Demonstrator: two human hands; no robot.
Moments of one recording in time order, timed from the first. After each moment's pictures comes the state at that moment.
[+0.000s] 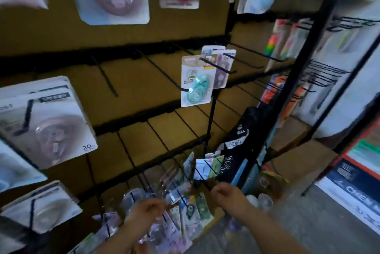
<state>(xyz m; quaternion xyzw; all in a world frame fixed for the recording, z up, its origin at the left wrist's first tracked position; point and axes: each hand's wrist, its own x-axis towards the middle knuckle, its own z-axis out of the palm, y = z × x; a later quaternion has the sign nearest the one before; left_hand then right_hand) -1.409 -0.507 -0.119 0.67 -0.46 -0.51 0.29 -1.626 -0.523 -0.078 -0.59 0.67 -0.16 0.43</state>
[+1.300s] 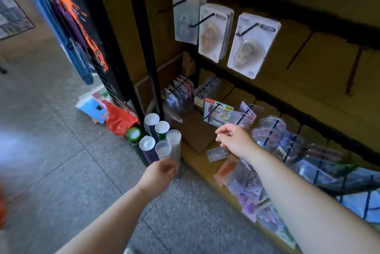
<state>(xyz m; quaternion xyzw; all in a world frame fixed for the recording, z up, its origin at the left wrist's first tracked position) -1.430 -0.265 -0.271 0.88 -0.06 -0.27 0.39 -1.434 -0.466 -0.220 -0.85 0.20 0.12 0.47</state>
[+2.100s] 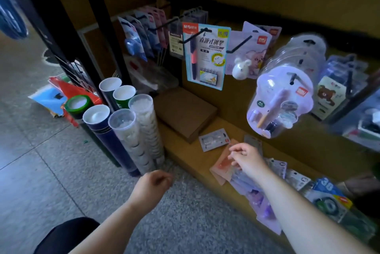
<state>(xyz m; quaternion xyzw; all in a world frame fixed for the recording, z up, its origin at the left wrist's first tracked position) -1.436 -0.316 -0.574 0.89 -0.07 -0.23 0.38 -1.472 -0.545 -0.553 -0.78 0.31 0.07 0.54</state>
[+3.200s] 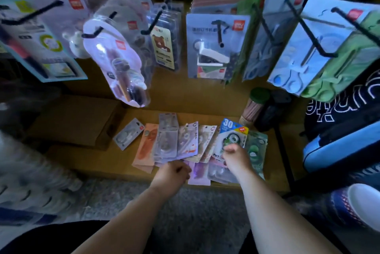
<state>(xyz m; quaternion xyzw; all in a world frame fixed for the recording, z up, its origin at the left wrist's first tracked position) -1.528 -0.518 -0.628 0.81 -0.30 -0.40 0.31 -1.637 -0.650 -0.635 -0.62 0.60 -0.10 0.49</state>
